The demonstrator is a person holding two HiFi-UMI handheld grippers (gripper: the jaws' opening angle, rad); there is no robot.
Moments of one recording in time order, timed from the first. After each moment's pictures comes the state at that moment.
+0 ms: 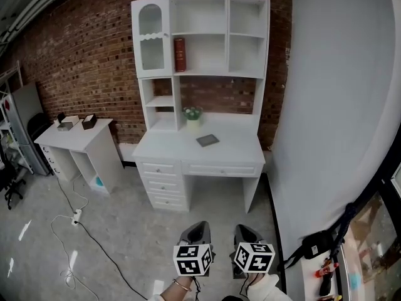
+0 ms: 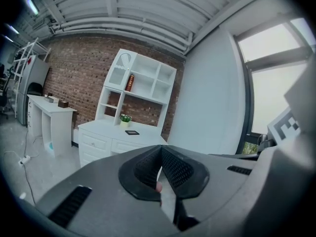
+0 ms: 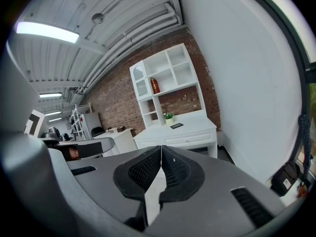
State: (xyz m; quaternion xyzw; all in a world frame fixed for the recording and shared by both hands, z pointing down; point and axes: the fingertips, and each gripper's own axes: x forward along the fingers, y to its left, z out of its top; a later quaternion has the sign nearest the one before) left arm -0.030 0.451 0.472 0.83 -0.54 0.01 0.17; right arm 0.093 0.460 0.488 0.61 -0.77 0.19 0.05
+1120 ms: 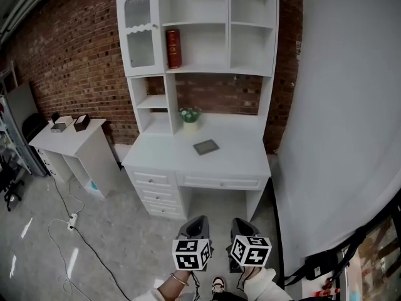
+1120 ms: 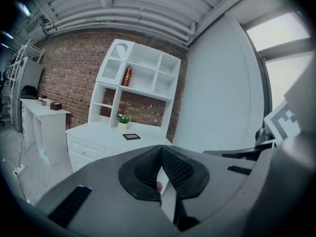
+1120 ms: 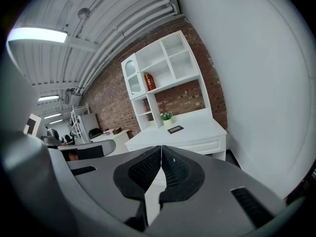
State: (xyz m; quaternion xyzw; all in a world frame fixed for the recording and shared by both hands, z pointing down) left arm 0.008 0.269 0.483 0.82 -0.55 0.03 0.16; right arm 0.121 0.271 0.498 0.59 -0.77 0.21 0.05
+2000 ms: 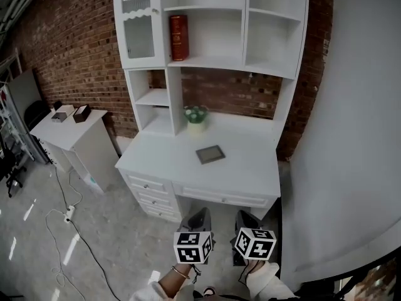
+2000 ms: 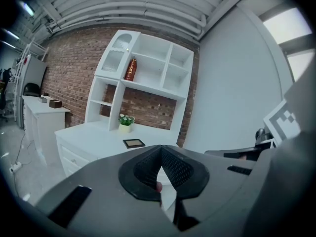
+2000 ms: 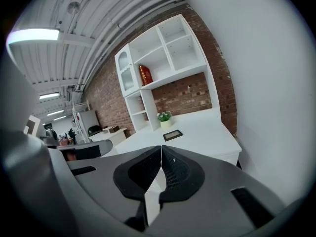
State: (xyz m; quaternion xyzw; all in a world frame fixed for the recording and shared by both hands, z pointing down) left arm 0.031 0.094 0.489 0.79 -0.58 0.02 0.17; right arm 0.153 0.086 0.503 0.57 -0.79 0.21 0.07
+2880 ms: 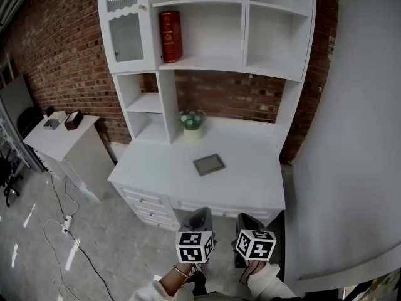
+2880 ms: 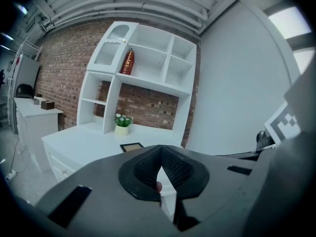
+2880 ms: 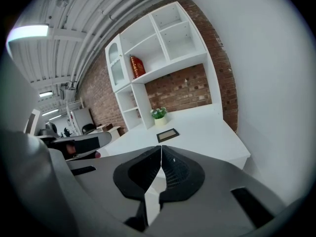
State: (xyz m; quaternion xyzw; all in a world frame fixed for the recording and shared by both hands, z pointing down) left arm 0.028 -0.005 0.505 0.80 -0.57 0.04 0.17; right arm 0.152 -0.003 0.534 0.58 -0.78 0.23 0.09
